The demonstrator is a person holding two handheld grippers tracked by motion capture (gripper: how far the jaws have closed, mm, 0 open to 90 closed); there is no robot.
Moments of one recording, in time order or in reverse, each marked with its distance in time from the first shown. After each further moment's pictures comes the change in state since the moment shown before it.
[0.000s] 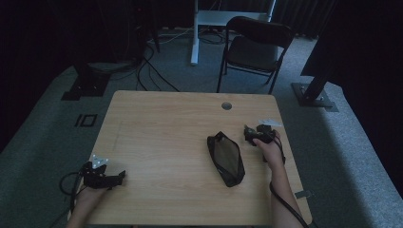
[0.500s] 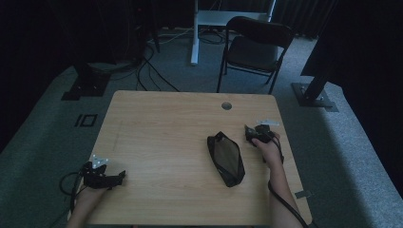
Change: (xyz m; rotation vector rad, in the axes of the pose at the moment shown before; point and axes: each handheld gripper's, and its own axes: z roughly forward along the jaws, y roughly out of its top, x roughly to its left) left arm 0.000 0.000 0.000 0.000 0.000 0.000; right arm 0.000 -0.002 0.008 0.076 -0.025 -0.007
